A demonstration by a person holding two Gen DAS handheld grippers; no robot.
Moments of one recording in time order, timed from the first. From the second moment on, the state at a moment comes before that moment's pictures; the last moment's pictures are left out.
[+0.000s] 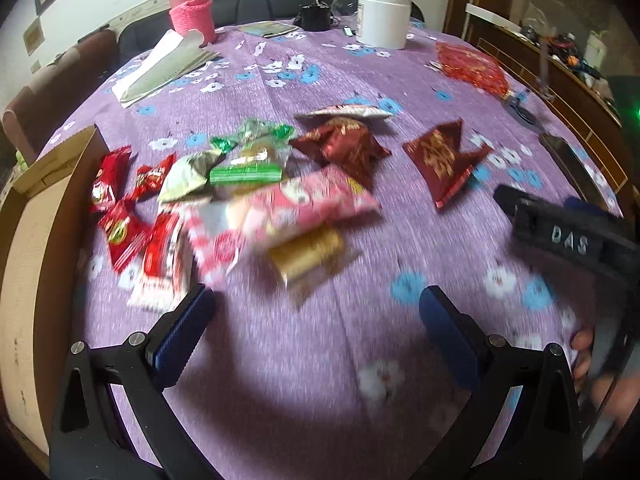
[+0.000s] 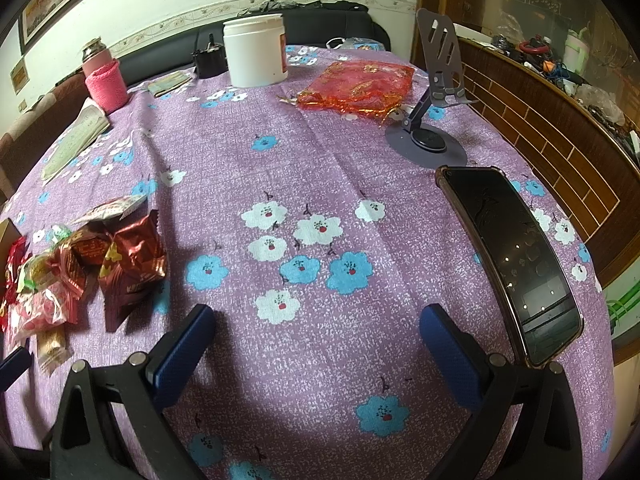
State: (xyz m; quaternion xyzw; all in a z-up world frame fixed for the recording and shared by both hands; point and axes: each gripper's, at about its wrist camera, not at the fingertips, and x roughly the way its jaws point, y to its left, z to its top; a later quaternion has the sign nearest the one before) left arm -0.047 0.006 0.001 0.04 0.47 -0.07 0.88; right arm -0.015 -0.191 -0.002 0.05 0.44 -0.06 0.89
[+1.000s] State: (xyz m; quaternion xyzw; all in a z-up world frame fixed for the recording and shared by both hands) left arm -0.139 0.166 0.069 -0.09 0.37 -0.09 0.92; right arm -0.050 -0.120 0.064 0.13 0.41 0.14 0.89
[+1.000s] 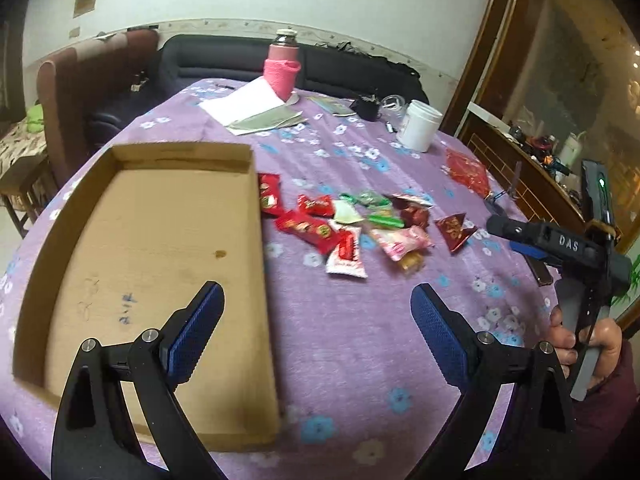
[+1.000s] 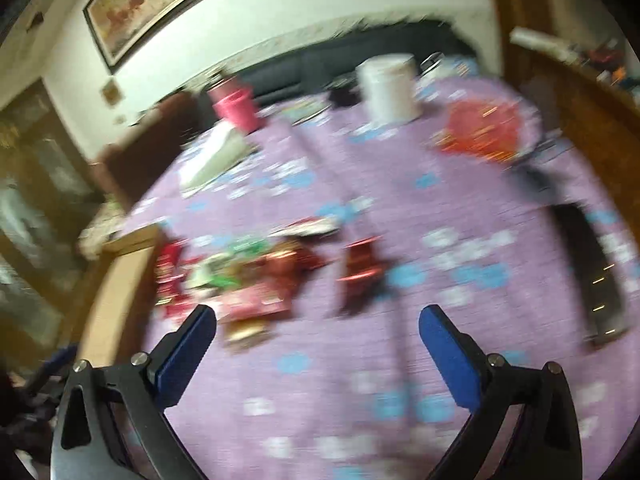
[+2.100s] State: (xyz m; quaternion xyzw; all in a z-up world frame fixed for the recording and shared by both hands) left arm -0.147 0.121 0.058 -0.06 0.41 -0.19 0.89; right arm -0.054 -0.083 0.037 0.07 0.46 0.18 0.86
